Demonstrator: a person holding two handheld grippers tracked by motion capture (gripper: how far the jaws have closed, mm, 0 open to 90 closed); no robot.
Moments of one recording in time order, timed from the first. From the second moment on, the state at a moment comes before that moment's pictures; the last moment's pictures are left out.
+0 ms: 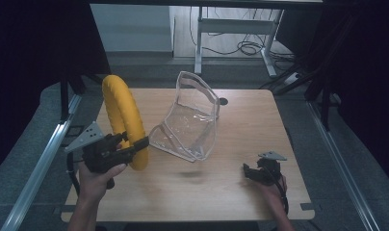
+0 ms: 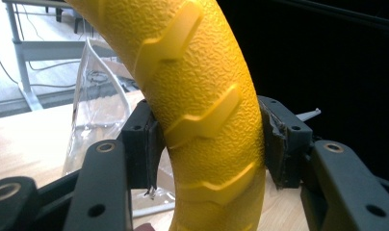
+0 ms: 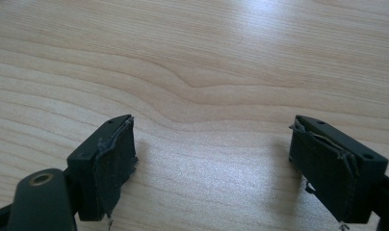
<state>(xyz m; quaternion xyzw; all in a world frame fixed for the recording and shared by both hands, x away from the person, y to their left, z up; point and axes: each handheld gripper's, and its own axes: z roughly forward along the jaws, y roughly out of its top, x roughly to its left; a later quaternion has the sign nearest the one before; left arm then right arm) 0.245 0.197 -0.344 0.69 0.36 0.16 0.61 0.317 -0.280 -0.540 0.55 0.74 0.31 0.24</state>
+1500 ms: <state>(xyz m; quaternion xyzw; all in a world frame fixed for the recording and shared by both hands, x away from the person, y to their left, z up) 0.270 0.162 -0.292 0.68 0.32 0.18 0.63 0.318 -0.280 -0.540 0.55 0.73 0.31 0.24</state>
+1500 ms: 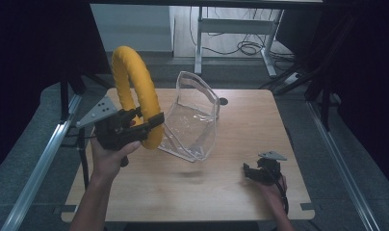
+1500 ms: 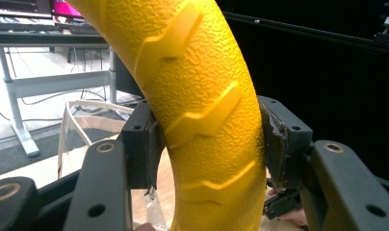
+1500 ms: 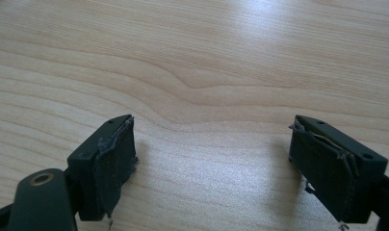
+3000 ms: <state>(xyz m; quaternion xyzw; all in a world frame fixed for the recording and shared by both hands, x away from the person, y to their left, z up) 0.281 0.110 -0.252 0.70 0.27 0.18 0.64 0.318 -0.280 -0.540 0.55 0.73 0.31 0.24</state>
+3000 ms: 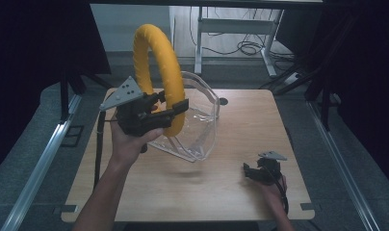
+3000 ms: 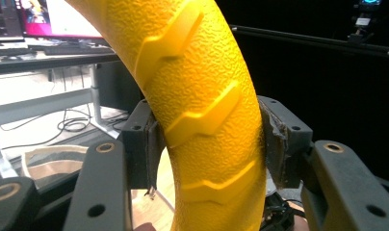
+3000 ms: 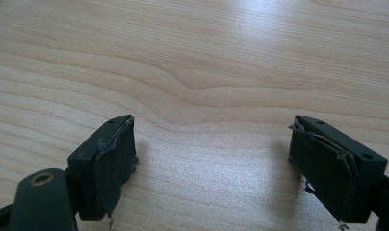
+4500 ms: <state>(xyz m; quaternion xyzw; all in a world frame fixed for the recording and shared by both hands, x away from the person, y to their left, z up) 0.315 0.035 -0.265 0.71 0.24 0.11 0.65 0.318 -0.280 -0.540 0.55 0.73 0.31 0.24</state>
